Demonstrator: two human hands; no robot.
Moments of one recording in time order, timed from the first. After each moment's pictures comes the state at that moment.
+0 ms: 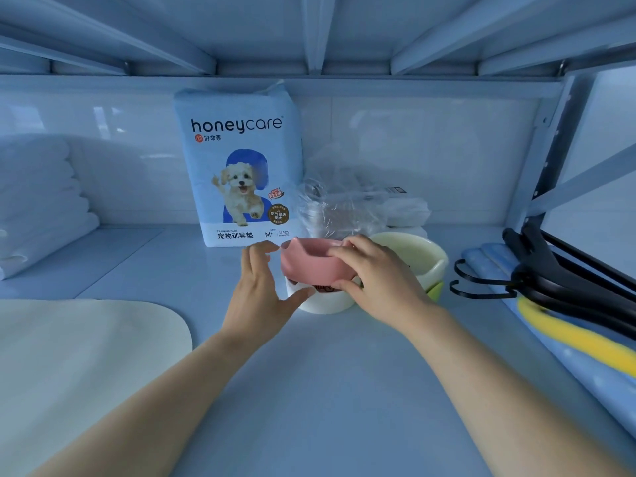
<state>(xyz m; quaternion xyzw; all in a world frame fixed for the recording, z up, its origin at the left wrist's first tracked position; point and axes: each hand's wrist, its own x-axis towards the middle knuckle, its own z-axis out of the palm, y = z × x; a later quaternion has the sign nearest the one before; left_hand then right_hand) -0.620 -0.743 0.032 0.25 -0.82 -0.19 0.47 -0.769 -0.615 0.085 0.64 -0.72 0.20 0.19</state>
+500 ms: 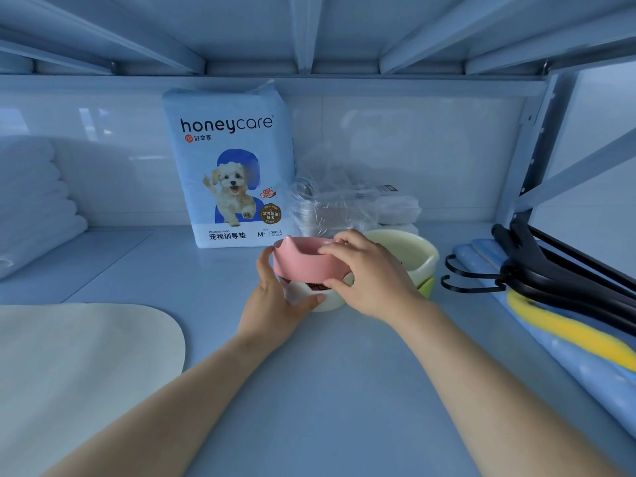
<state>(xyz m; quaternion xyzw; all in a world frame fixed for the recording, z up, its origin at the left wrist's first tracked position) -0.639 -0.730 0.021 0.31 -0.82 -0.29 0.39 -0.765 -0.614 0.087 0.62 -0.73 0.23 0.17</state>
